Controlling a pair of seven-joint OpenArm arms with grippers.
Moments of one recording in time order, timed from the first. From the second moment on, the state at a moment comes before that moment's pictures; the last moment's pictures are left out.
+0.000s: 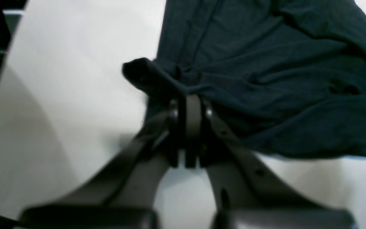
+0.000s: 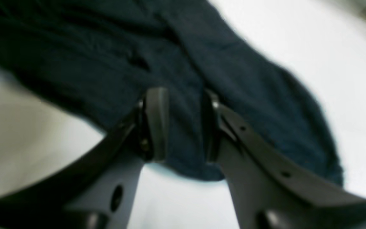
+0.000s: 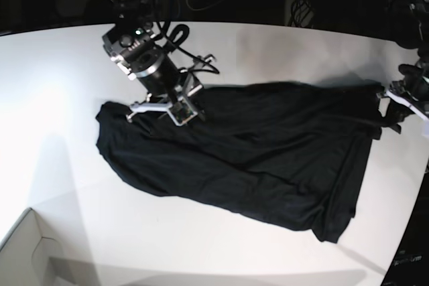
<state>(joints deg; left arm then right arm) 17.9 -28.6 -28.3 105.0 -43.5 -10.9 50.2 -15.4 -8.7 -1.8 107.4 -19.4 34.1 -25.2</state>
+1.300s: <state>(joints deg) 18.7 -22.2 -45.1 95.3 -43.1 -29.1 58.9 -9.8 -6.7 -2.4 95.1 -19.6 34.3 -24.6</state>
